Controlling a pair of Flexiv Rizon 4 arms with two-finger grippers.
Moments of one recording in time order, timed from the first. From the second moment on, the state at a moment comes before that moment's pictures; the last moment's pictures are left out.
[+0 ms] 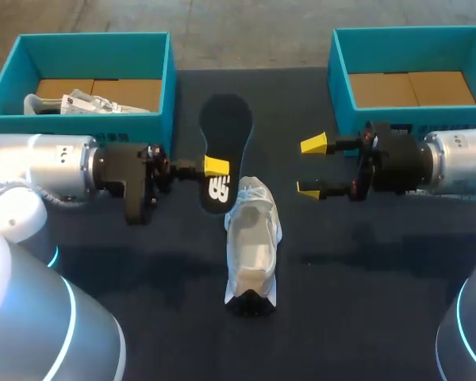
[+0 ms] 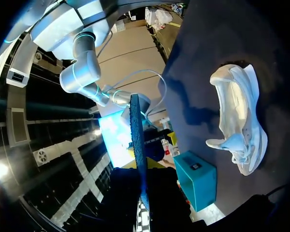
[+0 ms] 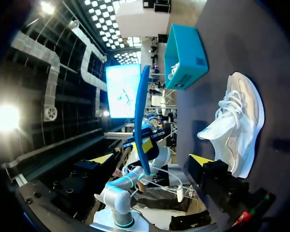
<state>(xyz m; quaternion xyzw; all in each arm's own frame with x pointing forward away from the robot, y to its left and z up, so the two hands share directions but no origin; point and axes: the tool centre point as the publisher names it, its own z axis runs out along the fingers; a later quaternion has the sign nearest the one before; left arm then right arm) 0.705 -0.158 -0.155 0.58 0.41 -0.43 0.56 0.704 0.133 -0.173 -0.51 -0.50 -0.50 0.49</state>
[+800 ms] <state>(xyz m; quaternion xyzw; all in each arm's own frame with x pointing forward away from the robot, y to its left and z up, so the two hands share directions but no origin) 0.697 -0.168 -0.171 0.58 0.40 -0.42 0.57 0.719 0.154 -0.161 -0.51 -0.50 -0.50 0.49</state>
